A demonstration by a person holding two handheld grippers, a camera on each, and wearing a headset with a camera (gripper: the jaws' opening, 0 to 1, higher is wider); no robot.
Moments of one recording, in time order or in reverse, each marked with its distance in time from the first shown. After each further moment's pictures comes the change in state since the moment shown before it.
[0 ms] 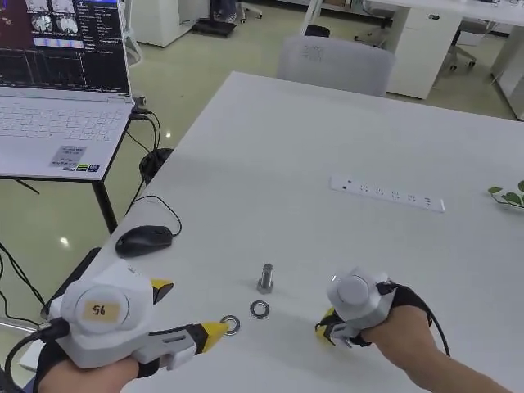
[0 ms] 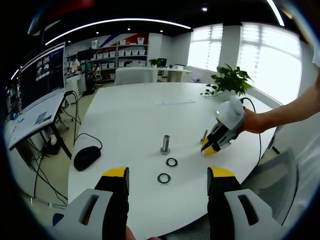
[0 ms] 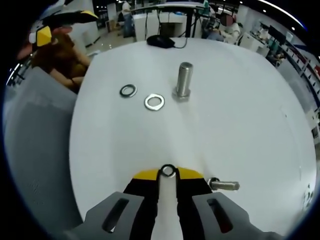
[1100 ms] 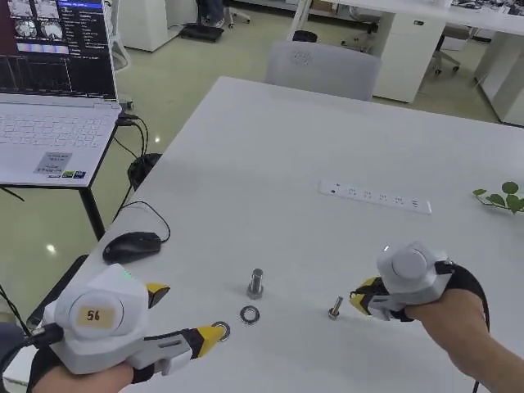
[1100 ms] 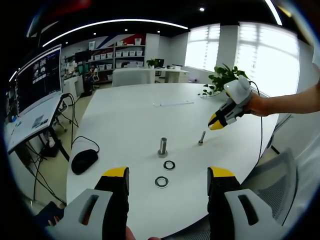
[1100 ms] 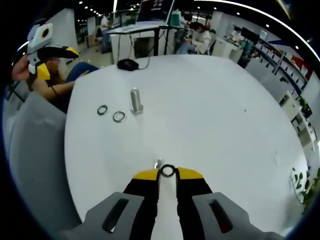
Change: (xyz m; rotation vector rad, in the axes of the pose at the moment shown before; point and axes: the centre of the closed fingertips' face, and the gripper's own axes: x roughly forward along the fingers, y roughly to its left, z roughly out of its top) left arm 0.005 -0.005 0.006 0.012 -0.006 -0.018; right arm -0.077 -0.067 -0.002 0.099 -0.102 -0.166
